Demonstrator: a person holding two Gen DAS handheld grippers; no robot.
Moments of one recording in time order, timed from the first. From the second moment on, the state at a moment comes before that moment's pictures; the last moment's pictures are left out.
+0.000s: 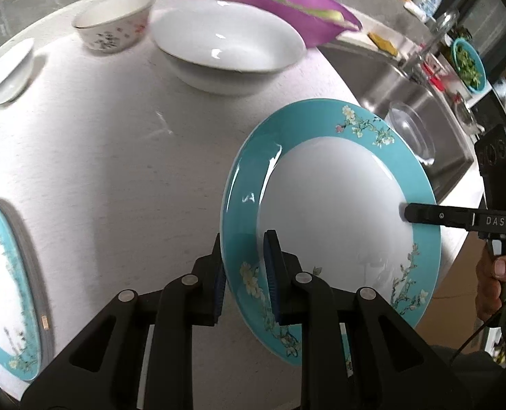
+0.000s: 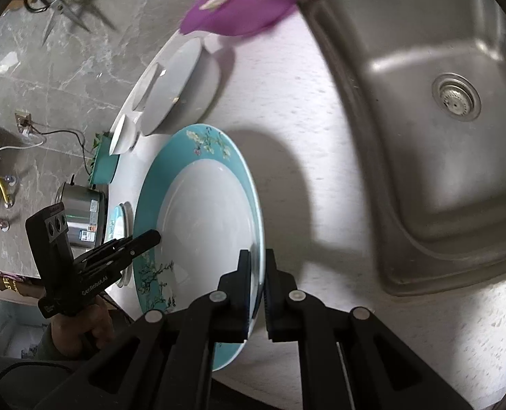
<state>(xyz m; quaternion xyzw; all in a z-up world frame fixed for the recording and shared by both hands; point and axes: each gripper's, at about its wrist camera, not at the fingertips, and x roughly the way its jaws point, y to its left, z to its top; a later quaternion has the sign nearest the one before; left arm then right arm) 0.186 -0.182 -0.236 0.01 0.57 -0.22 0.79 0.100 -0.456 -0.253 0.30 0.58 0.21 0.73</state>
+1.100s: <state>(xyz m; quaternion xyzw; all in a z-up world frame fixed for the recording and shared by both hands) 0.145 0.202 -0.240 -0.11 0.57 -0.01 0.81 0.206 -0.110 -0.215 0.12 0.61 0.36 0.69</state>
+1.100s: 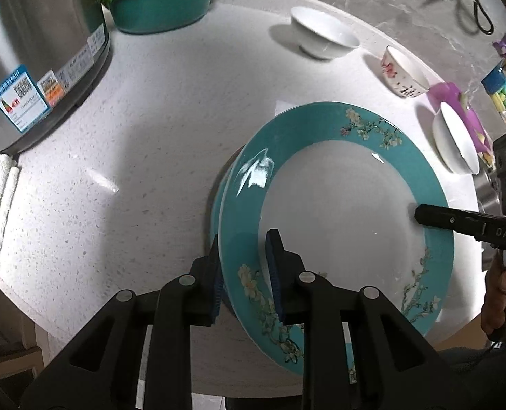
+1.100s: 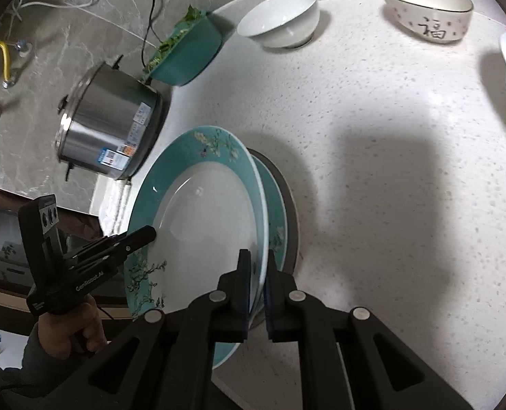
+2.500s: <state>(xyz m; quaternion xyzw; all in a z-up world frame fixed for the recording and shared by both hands) 0.170 0.213 -0.205 -0.11 0.51 -0.08 0.85 0.170 -0.078 -0.199 0.01 0.54 0.24 0.81</state>
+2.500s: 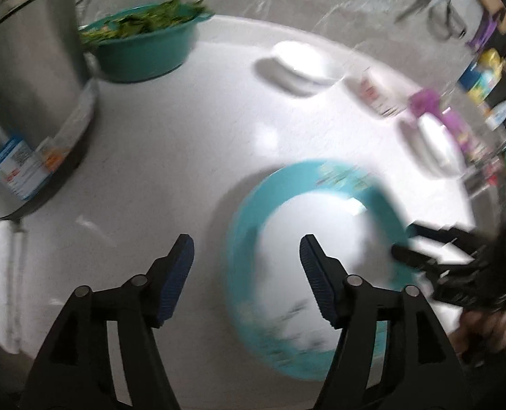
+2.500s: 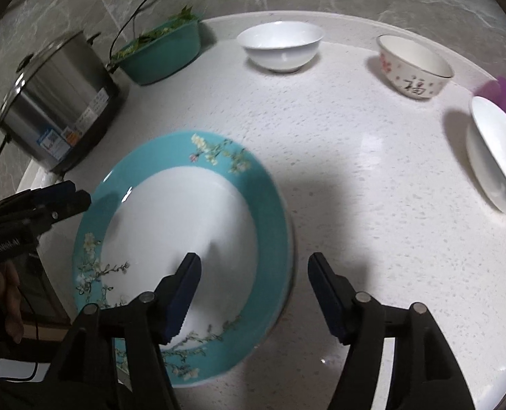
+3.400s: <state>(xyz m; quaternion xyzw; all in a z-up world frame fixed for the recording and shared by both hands) 0.381 -0.144 -0.242 -0.02 0.56 -0.21 0.80 0.285 -0.441 -0.250 0.38 0.50 0.15 0.77</state>
